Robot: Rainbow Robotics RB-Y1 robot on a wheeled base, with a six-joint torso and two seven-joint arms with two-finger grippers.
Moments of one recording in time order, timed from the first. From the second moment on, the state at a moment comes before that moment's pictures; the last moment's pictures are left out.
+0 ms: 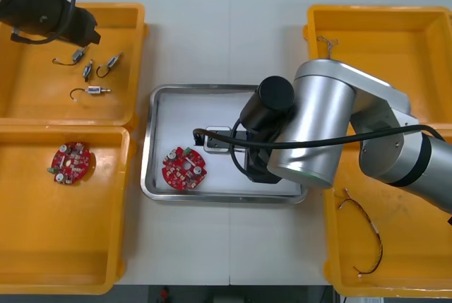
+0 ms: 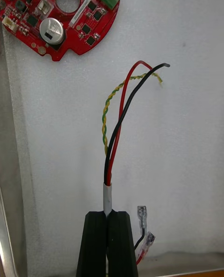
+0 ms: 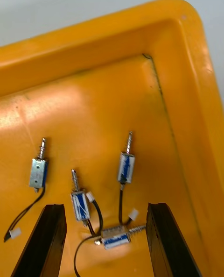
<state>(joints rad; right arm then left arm) -0.82 -0.59 0.87 -2.03 -0.60 1.61 1.82 -0.90 0.72 -0.10 -1.24 0.74 1.36 -1.67</state>
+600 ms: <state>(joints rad) -0.82 -0.59 0.95 -1.91 -0.59 1.51 1.82 -0.91 0.72 -0.08 -0.96 0.73 1.04 -2.08</state>
